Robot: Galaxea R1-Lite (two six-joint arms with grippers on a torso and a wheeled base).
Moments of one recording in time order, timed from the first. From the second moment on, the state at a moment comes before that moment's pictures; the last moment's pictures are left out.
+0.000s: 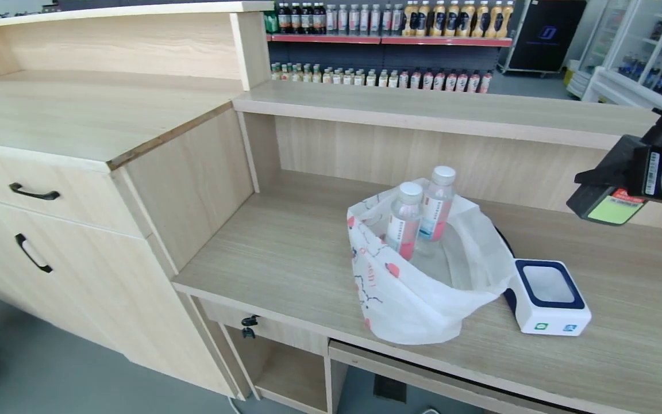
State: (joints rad) left arm 0.00 0.00 0.00 0.00 0.02 -0.02; right arm 0.05 1.42 -1.25 0.27 0.05 0.16
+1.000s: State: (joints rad) left arm 0.00 0.00 0.00 0.00 0.02 -0.02; right arm 0.06 1.66 -1.38 0.54 0.08 0.43
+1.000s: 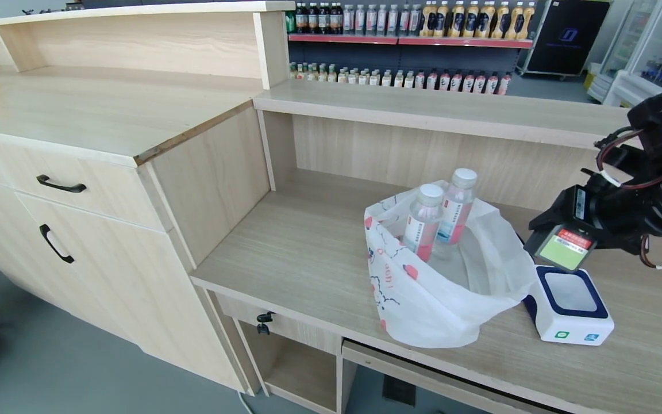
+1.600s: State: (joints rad) left arm 0.00 0.00 0.00 0.00 0.02 -0.02; right arm 0.09 1.71 -1.37 0.60 0.03 0.46
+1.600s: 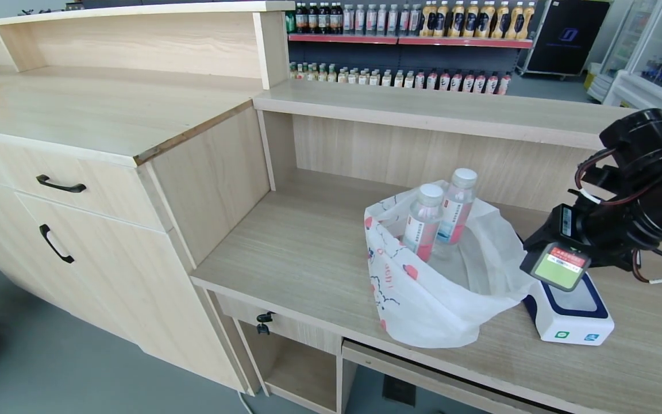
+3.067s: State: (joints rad) left arm 0.00 0.00 0.00 0.00 0.02 -0.02; right arm 0.10 1.74 -1.32 0.52 0.00 0.46
